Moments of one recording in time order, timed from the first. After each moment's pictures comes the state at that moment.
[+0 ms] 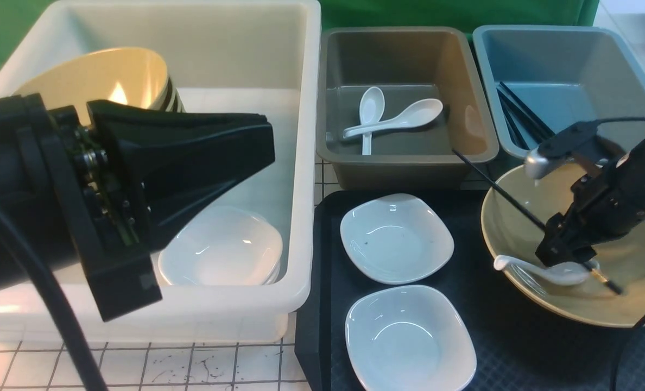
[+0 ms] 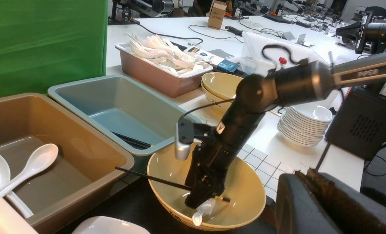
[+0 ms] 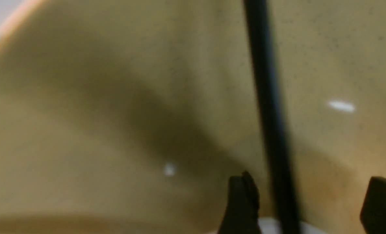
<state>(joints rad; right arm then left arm) 0.03 1.78 -1.09 0.24 0.60 -0.67 -0.44 0.78 -0.77 -1.28 0.58 1.18</state>
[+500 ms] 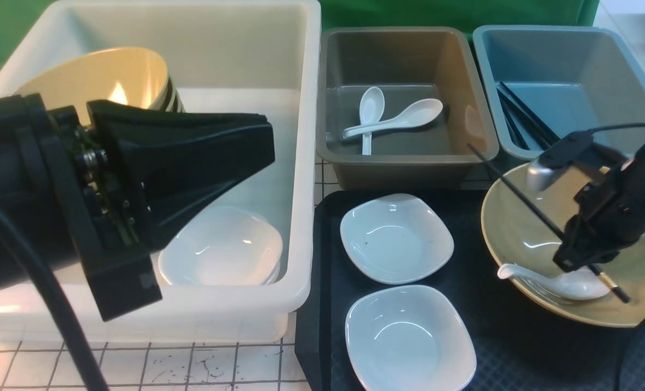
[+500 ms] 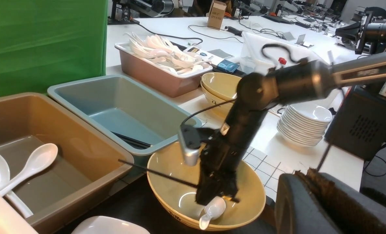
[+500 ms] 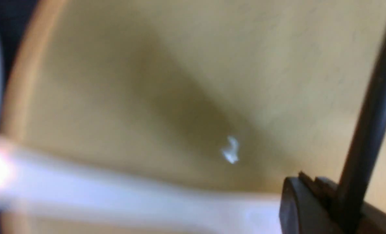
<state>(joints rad) 0.03 1.70 -1.10 0.24 0.78 -0.74 -0.44 0.78 -0.77 -1.28 0.58 1.18</state>
